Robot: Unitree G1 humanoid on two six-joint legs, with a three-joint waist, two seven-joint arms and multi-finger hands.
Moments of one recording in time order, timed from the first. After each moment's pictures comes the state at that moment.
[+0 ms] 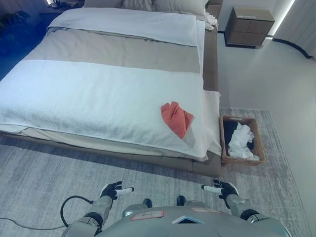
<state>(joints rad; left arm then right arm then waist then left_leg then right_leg) 0.01 0.23 -0.24 1.25 -0.13 -0.04 0.05 0.00 -0.30 0.23 1.26 0.16 -0.01 -0.06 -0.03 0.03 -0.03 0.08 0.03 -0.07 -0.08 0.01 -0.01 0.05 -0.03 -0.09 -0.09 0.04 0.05</state>
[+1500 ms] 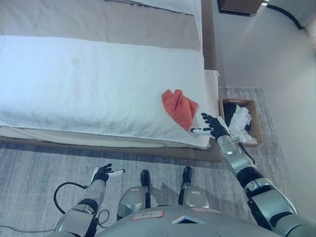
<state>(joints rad) -0.10 0.29 -0.21 1.22 -0.17 -0.05 0.12 -0.26 -0.39 0.35 0.81 -0.01 -0.01 -0.15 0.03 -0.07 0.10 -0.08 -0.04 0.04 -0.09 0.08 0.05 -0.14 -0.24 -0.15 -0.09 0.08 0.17</state>
